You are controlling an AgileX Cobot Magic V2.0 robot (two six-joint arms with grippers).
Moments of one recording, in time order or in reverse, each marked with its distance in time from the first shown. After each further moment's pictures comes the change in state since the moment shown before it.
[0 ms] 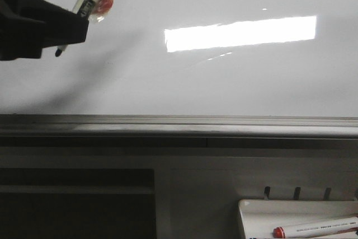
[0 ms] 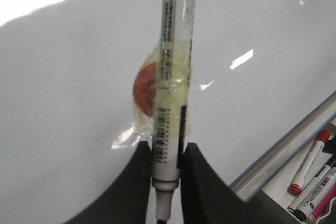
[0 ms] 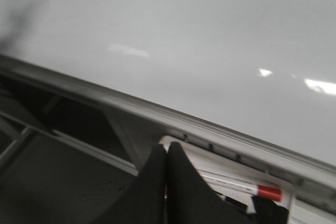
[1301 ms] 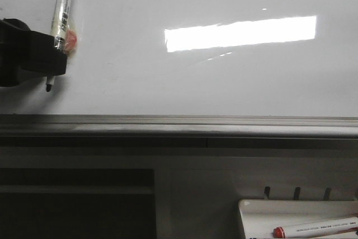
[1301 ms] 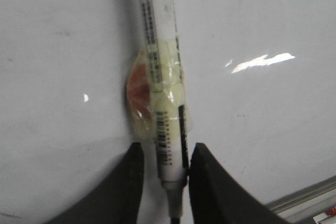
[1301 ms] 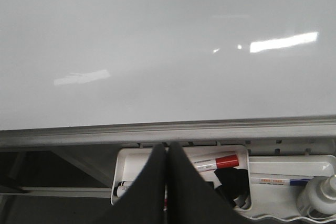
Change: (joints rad) left arm 0.084 0.132 0.000 -0.361 -0.007 0.000; right arm -0.060 -0.022 0.000 -0.355 -0.019 0.590
